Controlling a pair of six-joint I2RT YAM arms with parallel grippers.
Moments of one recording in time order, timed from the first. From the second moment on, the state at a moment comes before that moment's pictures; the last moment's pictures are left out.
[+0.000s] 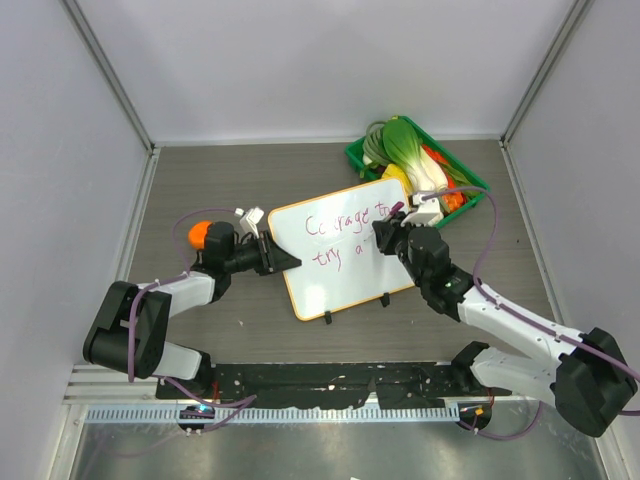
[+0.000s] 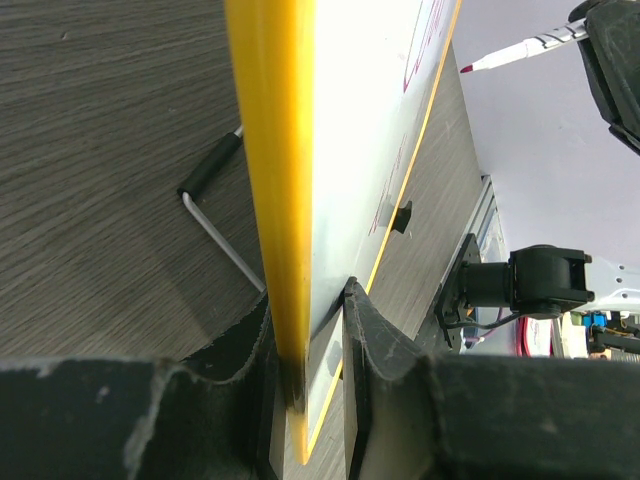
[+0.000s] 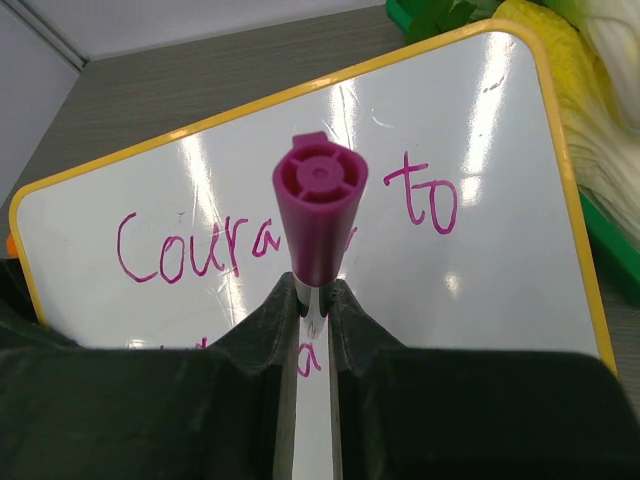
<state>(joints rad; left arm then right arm) -0.28 1.41 0.47 0.49 0.76 -0.66 0.67 1.05 0.57 0.28 0.35 0.44</state>
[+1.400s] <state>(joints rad) -0.28 1.41 0.47 0.48 0.76 -0.66 0.65 1.07 0.53 0.26 0.30 0.44</state>
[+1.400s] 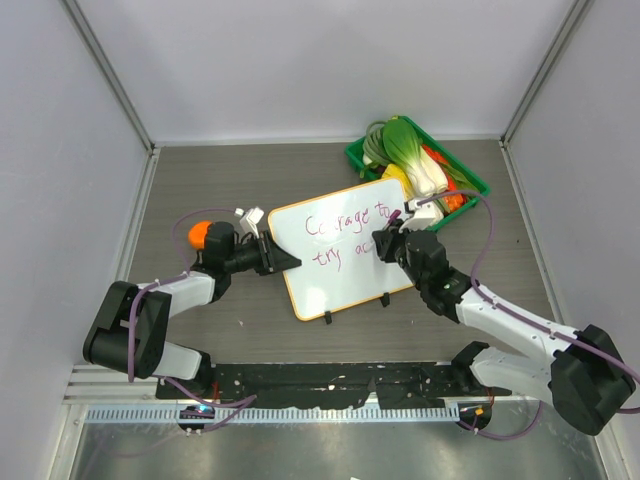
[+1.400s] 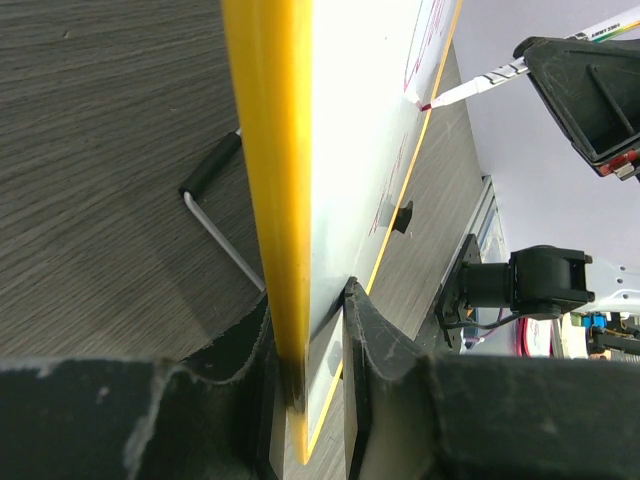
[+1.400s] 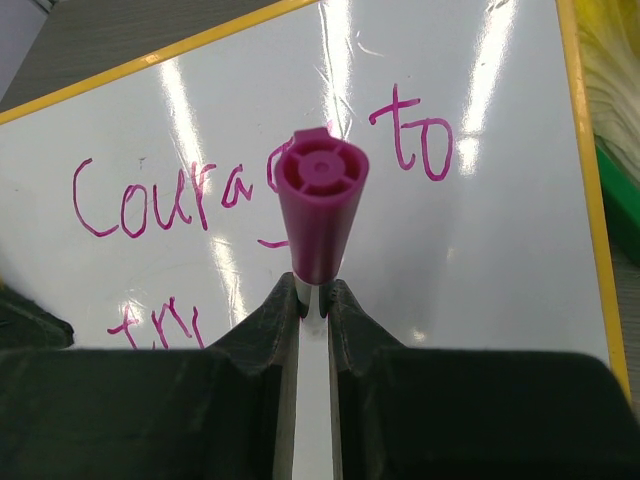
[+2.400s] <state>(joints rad) -0.28 1.41 0.47 0.48 0.75 -0.66 0.65 1.12 0.60 0.24 0.36 0.44</state>
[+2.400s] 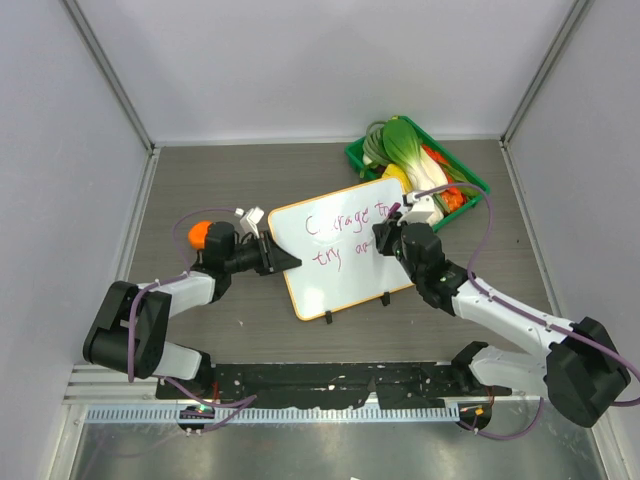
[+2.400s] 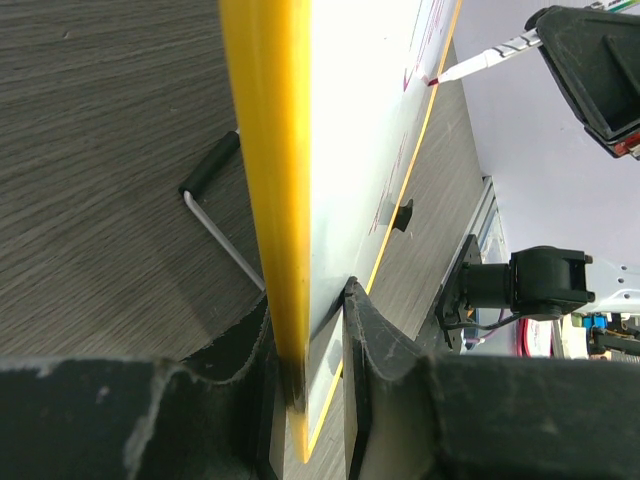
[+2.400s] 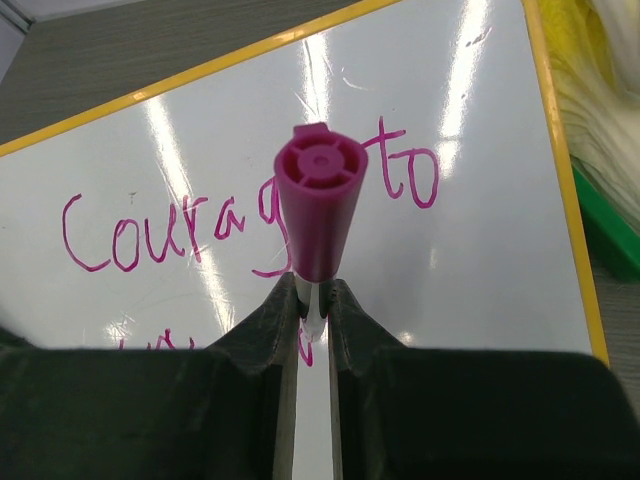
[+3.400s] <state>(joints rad) -0.28 1.41 0.47 0.48 0.75 -0.66 0.65 1.05 0.52 0.20 0.28 0.46</state>
